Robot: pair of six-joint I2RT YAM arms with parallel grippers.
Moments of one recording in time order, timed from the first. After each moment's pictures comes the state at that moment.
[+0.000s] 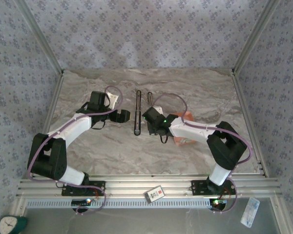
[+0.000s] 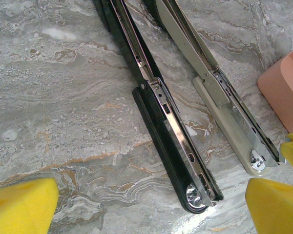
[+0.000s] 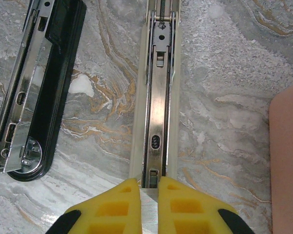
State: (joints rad) left arm -0.31 1.46 0.90 -0.28 0.40 -0.10; right arm 0.86 1.70 1.09 -0.47 0.30 0.59
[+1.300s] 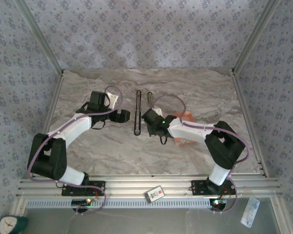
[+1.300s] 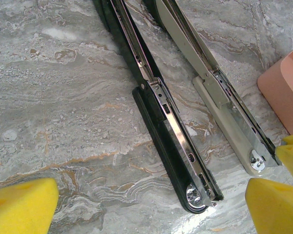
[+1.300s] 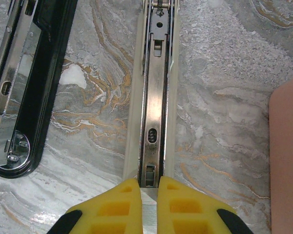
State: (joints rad) left arm -0.31 1.46 0.90 -0.28 0.40 -0.10; right arm 0.87 1.71 1.09 -0.48 0.33 0.59
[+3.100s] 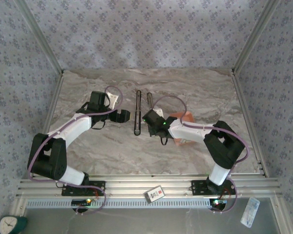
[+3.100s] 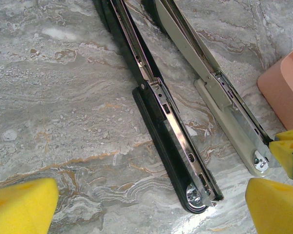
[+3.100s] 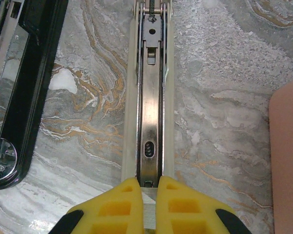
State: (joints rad) left arm -0.31 1.46 0.90 -0.28 0.40 -0.10; right arm 0.86 1.72 1.05 -0.42 0.34 0.59
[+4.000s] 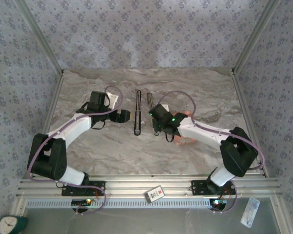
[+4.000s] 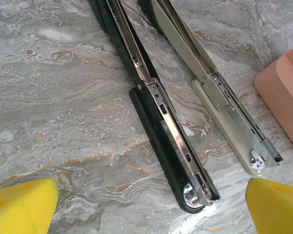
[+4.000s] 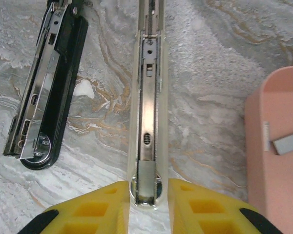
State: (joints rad) left arm -0.31 1.46 0.90 -0.27 0.42 -0.10; right arm 0.79 1.55 1.07 -0.57 0.26 0.59
